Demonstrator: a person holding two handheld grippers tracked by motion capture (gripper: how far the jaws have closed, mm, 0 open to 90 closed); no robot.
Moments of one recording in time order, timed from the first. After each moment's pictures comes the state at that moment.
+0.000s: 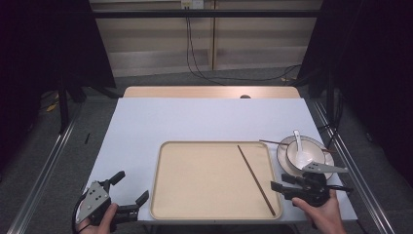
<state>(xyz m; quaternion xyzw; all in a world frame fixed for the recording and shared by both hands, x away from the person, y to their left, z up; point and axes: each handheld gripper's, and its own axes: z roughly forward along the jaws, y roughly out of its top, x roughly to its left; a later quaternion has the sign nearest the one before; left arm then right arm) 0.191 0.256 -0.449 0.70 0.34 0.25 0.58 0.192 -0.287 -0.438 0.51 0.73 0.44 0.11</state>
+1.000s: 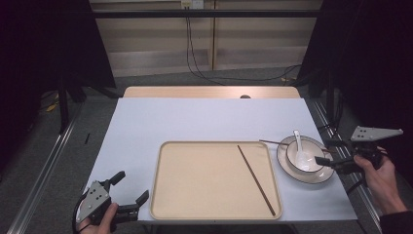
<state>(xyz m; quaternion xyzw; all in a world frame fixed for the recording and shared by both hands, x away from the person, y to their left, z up) 0.192 0.256 -0.449 0.70 0.34 0.25 0.57 0.253 -0.416 -0.383 0.38 0.80 0.43 0.16</state>
